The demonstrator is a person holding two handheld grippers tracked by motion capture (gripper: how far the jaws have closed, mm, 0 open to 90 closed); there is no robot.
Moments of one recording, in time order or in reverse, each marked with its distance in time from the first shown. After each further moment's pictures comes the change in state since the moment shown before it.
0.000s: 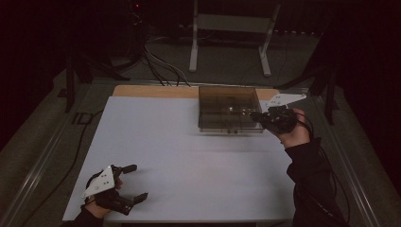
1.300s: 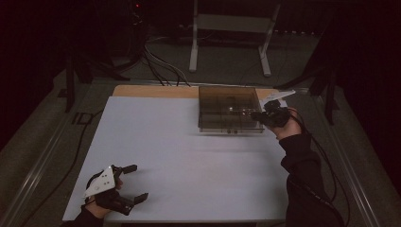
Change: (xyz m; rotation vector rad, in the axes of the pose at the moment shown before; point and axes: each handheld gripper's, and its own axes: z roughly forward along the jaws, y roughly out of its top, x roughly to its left) left arm 0.000 0.000 0.001 0.004 -0.003 0.003; right arm -0.044 -0.024 0.055 0.121 -0.008 0.141
